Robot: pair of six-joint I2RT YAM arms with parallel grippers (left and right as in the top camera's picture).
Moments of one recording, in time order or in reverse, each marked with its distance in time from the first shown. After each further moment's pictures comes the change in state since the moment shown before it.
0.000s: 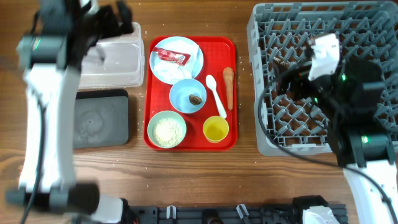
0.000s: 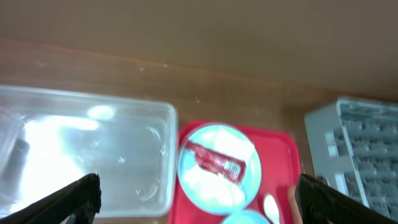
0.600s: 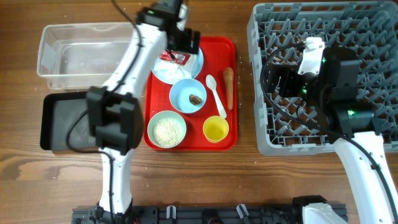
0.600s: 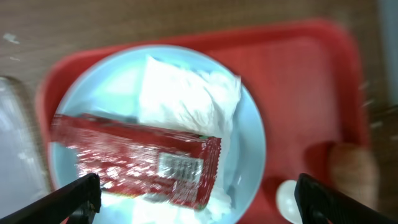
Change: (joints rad) left arm -0.289 0.598 0.155 0.002 -0.085 0.061; right arm 0.000 0.149 0.004 -0.118 -0.055 0.287
